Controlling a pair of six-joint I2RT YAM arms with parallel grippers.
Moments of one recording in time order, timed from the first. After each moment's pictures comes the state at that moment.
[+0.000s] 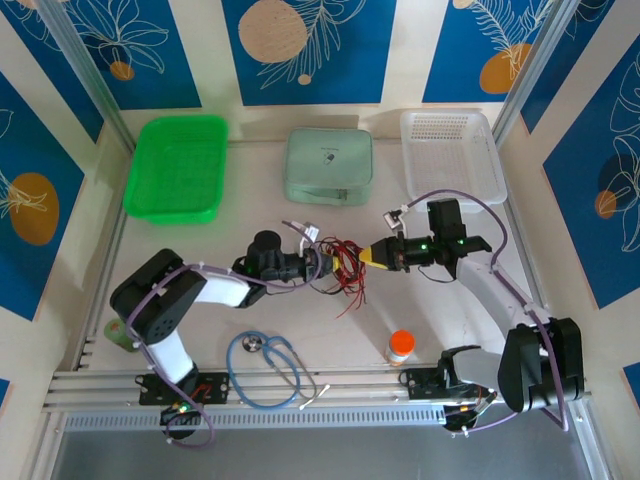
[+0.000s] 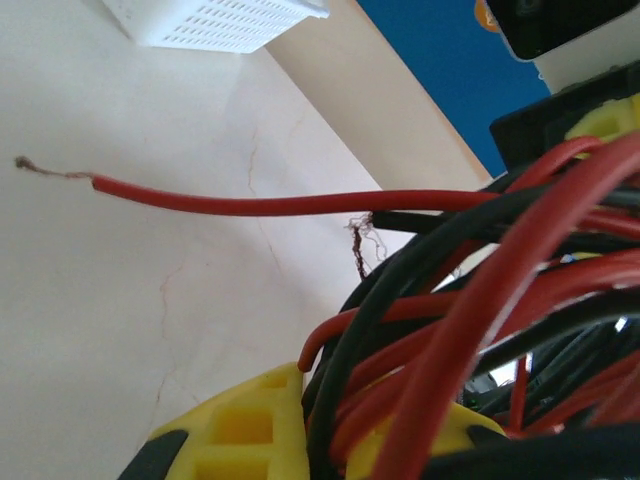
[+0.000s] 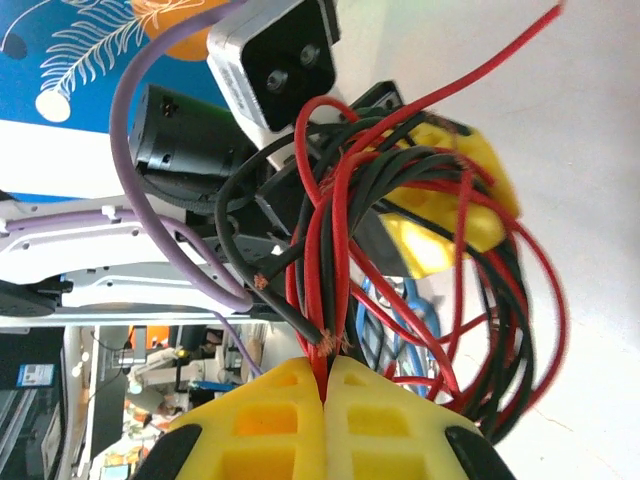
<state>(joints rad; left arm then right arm) -0.70 1.69 0.61 0.87 0.63 -0.66 0.17 1.20 0.78 -0.49 -1.18 0.46</state>
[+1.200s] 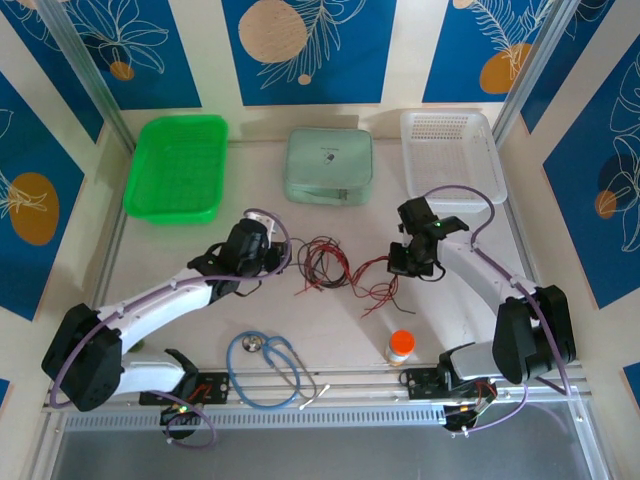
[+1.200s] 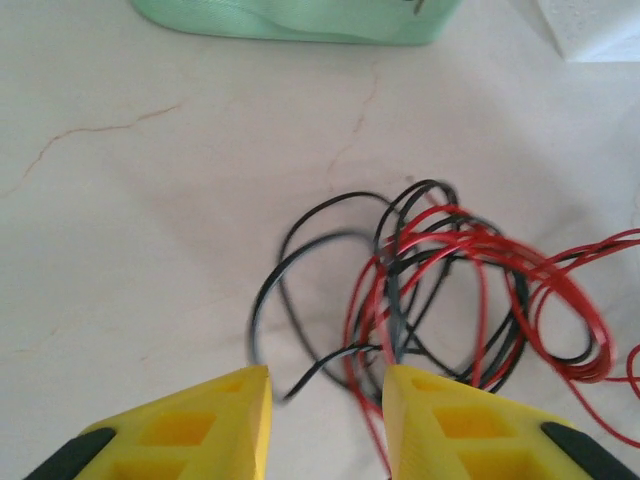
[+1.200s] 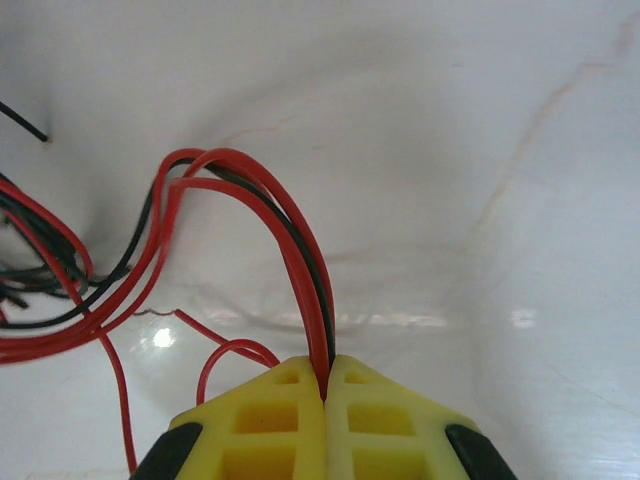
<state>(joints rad) -0.66 1.26 0.74 -0.17 -0.04 -0.47 0.32 1.37 0.93 -0.90 -0.10 0.48</state>
